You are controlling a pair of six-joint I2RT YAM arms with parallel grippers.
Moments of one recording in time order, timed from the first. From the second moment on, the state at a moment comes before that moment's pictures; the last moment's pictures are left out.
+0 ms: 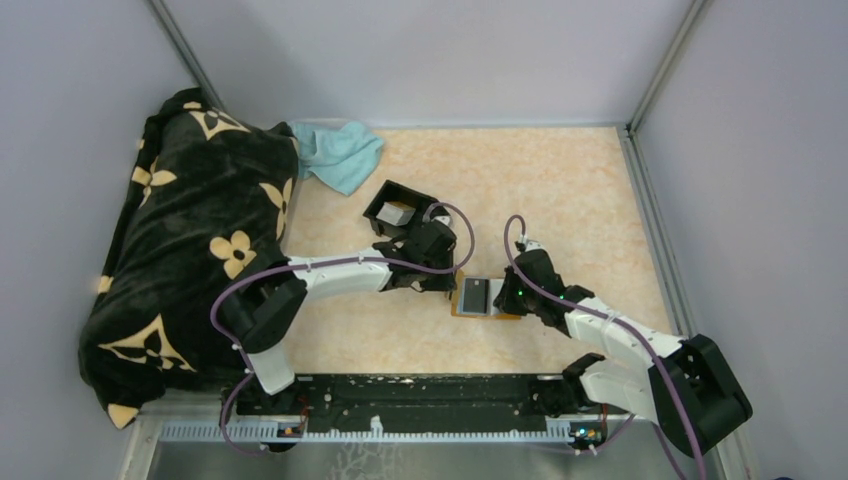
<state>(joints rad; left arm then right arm) -0.95 1.78 1.09 -0.20 -0.05 -0.76 0.53 1.06 0.39 -0.18 -0.03 0.63</state>
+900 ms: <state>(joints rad) -0.93 1.75 0.99 -0.09 0.03 -0.88 0.53 1.06 0.37 -0.16 -0.03 0.63</state>
